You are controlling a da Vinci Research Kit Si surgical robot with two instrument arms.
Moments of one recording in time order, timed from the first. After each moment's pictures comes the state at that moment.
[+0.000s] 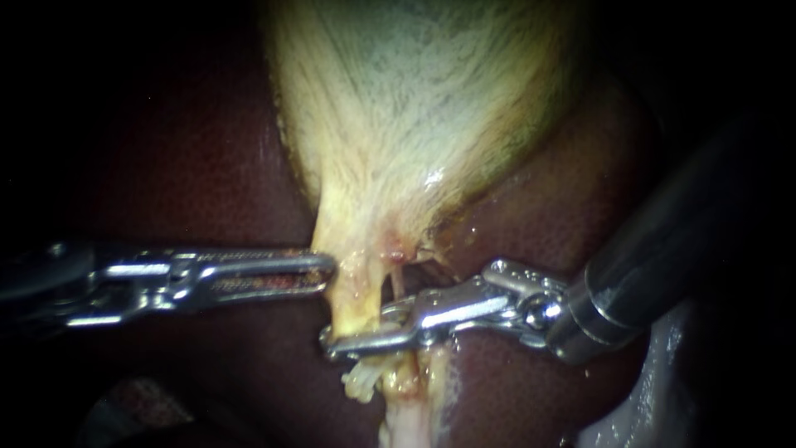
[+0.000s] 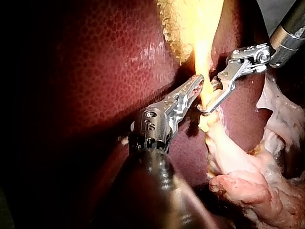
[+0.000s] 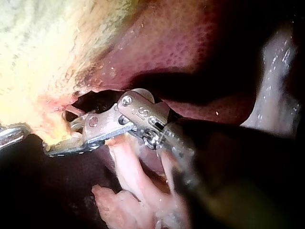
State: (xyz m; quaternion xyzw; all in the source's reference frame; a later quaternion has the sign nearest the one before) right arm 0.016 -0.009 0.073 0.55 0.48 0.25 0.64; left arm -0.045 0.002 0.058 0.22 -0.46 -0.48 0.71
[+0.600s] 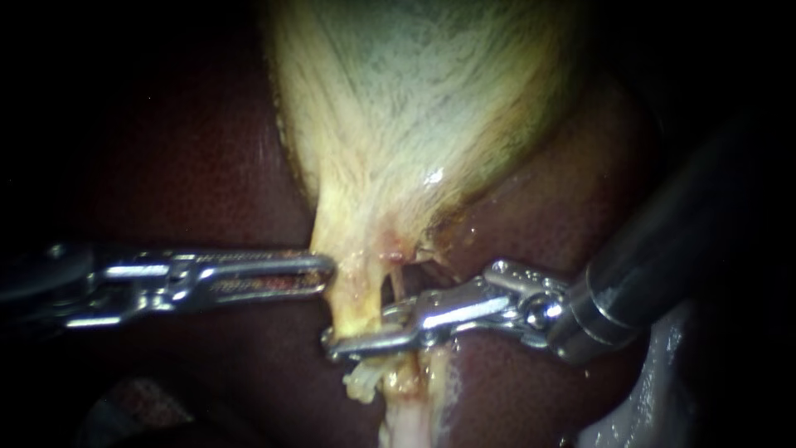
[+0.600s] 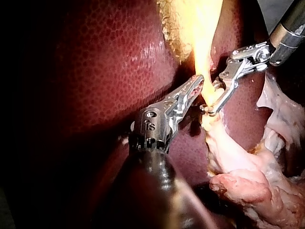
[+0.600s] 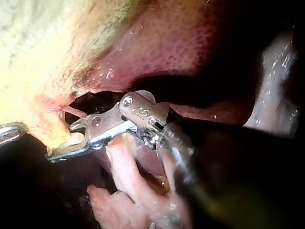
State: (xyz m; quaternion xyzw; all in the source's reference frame) right arm 0.016 -0.009 0.073 0.51 0.52 0.19 0.65; left arm -0.044 0.002 0.058 0.22 -0.46 -0.48 0.71
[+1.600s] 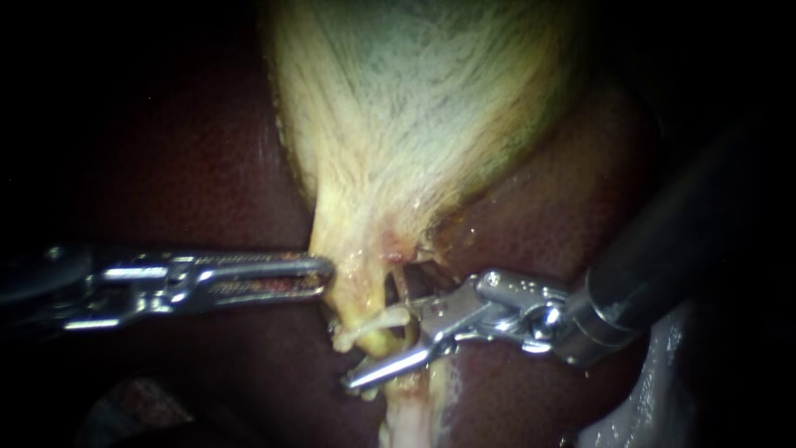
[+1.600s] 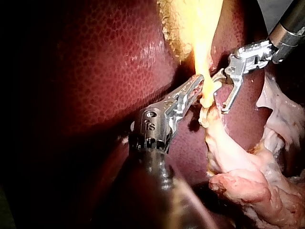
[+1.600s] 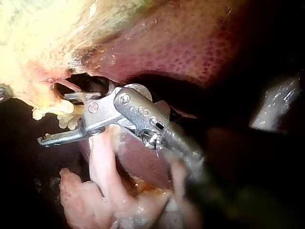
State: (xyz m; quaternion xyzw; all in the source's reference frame) right arm 0.015 -0.008 0.072 0.43 0.58 0.14 0.67; left arm -0.044 0.002 0.058 0.22 -0.46 -0.48 0.71
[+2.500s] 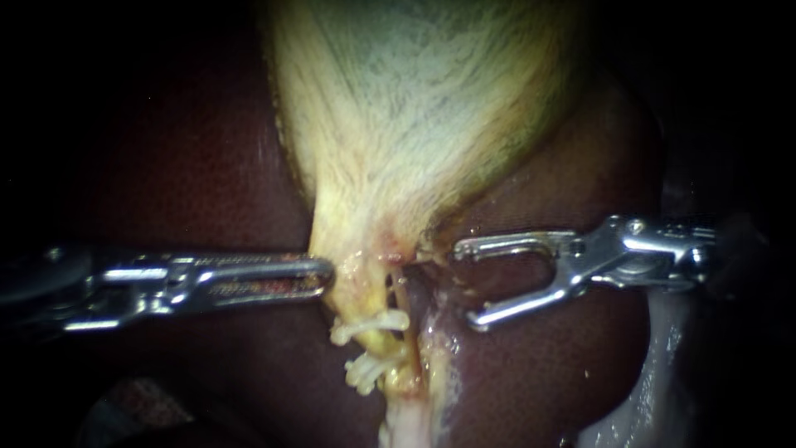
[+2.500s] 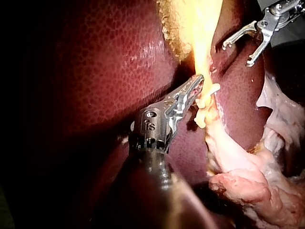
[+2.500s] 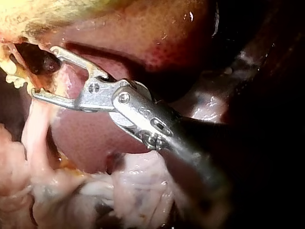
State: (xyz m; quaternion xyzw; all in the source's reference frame) right arm 0.002 -0.002 0.066 0.31 0.60 0.11 0.73; left arm -0.045 0.002 0.058 0.22 -0.46 -0.48 0.71
